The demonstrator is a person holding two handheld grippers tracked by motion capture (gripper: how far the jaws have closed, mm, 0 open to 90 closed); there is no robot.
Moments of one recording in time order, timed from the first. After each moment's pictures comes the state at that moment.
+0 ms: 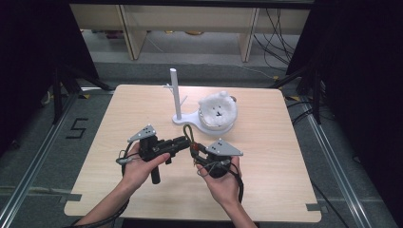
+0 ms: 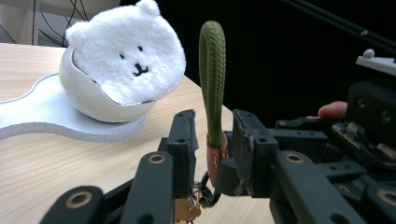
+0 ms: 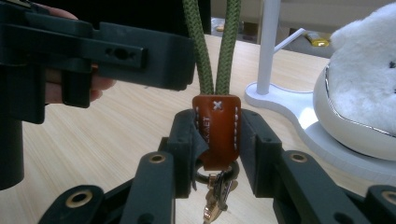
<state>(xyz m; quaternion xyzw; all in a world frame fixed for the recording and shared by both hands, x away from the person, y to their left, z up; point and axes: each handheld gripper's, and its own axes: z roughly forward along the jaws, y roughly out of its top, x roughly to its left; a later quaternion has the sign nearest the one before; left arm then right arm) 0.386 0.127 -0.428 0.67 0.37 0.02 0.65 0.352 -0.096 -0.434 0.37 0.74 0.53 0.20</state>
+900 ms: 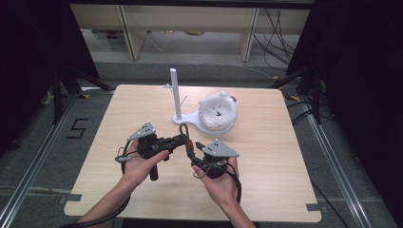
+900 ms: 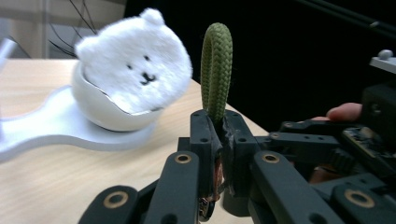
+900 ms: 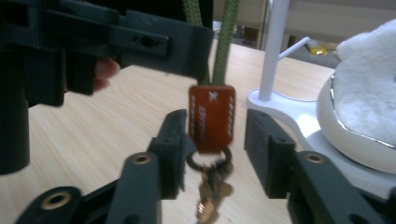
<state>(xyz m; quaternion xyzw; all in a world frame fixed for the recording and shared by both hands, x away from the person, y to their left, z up) 0.389 0.133 -0.420 0.68 0.36 0.07 0.64 0.351 -0.090 -0.434 0.35 0.75 0.52 0.22</state>
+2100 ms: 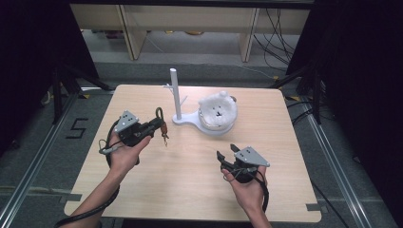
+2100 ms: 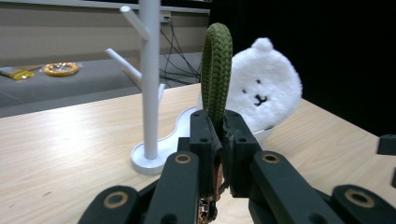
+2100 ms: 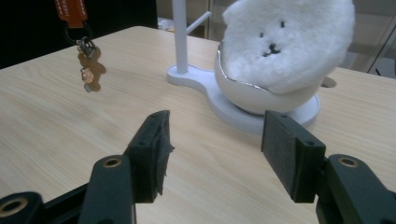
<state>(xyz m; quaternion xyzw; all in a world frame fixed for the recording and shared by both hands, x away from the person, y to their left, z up) 0.414 0.178 -0.412 0.67 0.40 0.23 0.58 0.344 -0.168 -0.459 0.43 0.71 0.49 0.28</state>
